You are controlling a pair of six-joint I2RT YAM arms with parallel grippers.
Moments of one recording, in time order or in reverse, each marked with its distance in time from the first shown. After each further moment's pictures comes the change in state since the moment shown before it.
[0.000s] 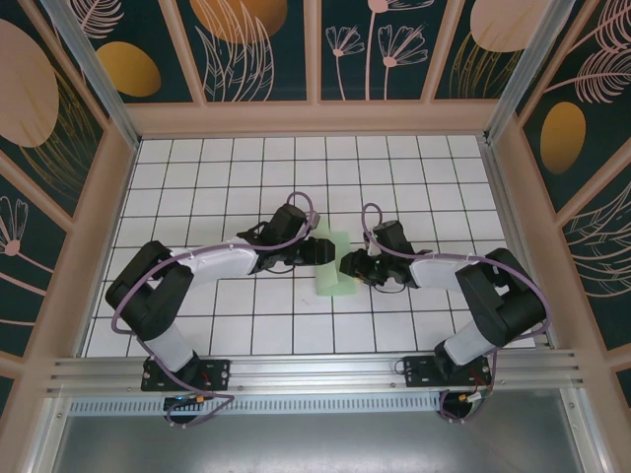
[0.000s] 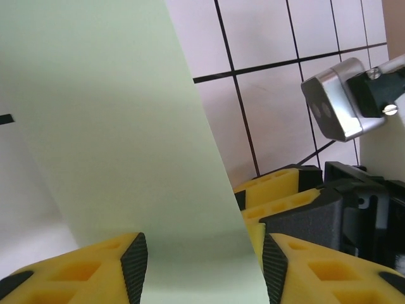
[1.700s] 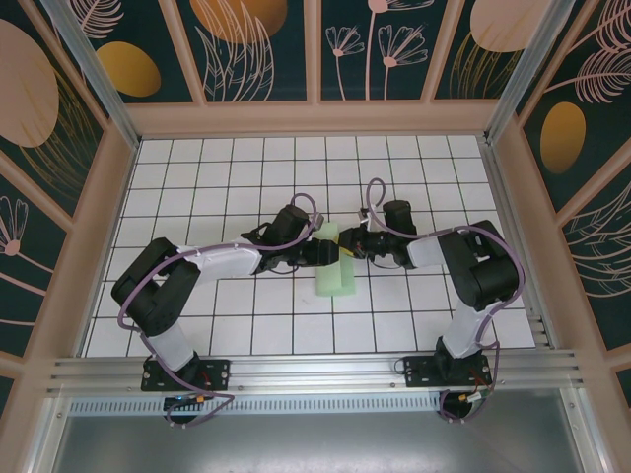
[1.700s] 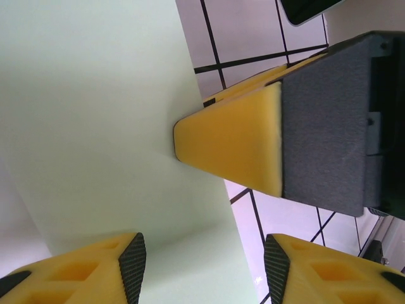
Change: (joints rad) left arm -0.007 0.031 0.002 0.050 0.042 -0.015; right arm -0.142 0.244 0.126 0.369 -0.380 0.079
